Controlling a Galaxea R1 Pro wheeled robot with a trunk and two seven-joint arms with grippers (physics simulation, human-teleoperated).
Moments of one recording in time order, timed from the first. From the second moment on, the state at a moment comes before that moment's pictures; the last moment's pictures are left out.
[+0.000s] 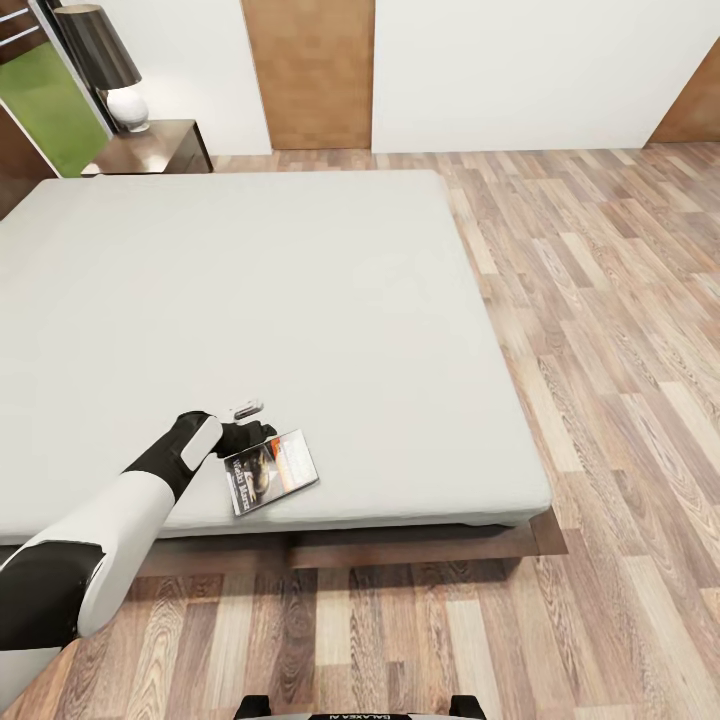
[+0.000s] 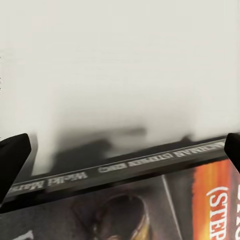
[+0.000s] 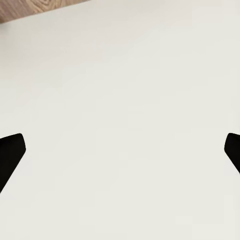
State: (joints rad) left arm -1.12 0.10 -0.13 -0.43 0.57 0.64 0.08; right arm 0.04 -0.21 -0.67 0.03 0.48 0.07 -0.05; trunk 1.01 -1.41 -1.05
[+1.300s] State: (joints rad) left arm -1.12 0.06 -0.13 -0.43 0.57 0.64 0.23; right arm 0.04 -0.21 -0.65 0.03 0.48 0.07 -0.05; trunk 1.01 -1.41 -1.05
